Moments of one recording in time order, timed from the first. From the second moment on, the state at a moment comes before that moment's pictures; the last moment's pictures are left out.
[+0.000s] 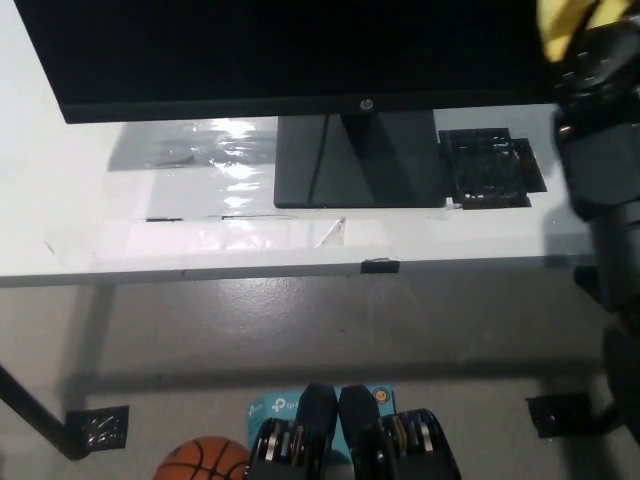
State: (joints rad) left_arm 0.52 0.62 0.08 0.01 0.02 0.19 -0.35; right_arm -1.15 -0.17 -0.03 0.79 -0.50 0.21 -0.83
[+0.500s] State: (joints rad) left_arm 0.52 0.62 0.08 0.02 0.02 0.19 -0.35; right_arm -1.25 -0.05 0.07 1.02 -0.50 0.16 -0.97
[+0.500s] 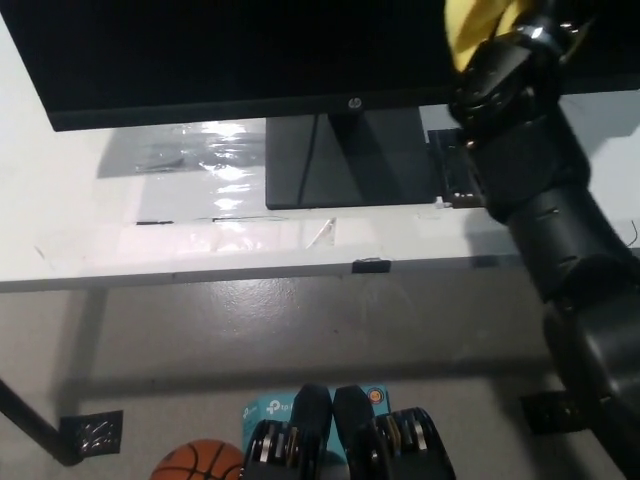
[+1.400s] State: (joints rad) left_arm 0.48 0.62 0.03 0.03 0.03 0.17 -0.35; right_arm -1.30 0.25 0.21 1.27 -0.48 0.00 -1.00
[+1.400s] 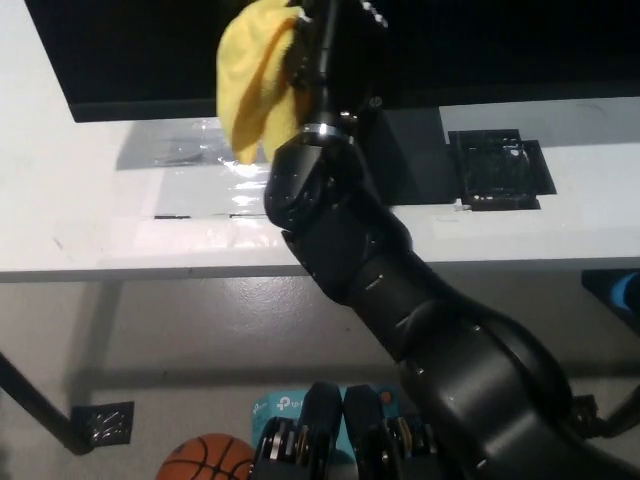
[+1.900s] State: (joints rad) left_arm 0.51 0.61 0.04 0.06 0.03 0.15 -0.35; right_arm -1.32 0.15 0.24 1.27 -0.48 -0.04 -0.99
